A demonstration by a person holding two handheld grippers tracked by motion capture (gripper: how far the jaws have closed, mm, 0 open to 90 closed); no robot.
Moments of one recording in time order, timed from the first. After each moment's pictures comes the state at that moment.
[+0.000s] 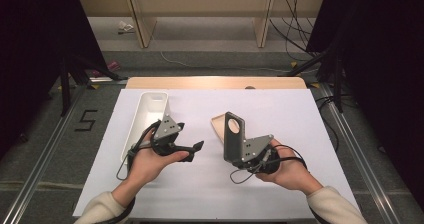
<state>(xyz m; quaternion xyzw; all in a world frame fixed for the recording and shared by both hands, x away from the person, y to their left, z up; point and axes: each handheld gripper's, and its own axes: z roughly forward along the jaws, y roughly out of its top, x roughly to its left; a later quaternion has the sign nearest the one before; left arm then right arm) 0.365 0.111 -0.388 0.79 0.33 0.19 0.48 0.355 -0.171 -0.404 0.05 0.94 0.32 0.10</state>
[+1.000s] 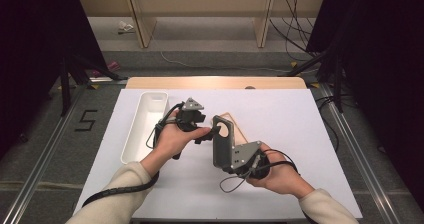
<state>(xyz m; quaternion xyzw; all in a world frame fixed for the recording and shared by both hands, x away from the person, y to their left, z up) 0.424 0.065 -0.387 0.80 0.38 0.11 0.45 0.342 -0.145 -0.404 0.01 0.94 0.32 0.10</state>
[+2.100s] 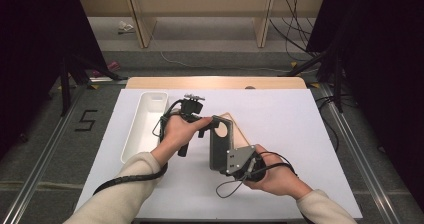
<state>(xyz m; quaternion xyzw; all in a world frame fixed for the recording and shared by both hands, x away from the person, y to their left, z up) 0.443 0.058 -0.386 0.77 0.47 0.02 0.43 0.338 -0.135 -0.405 -0.01 0.95 0.31 0.11</state>
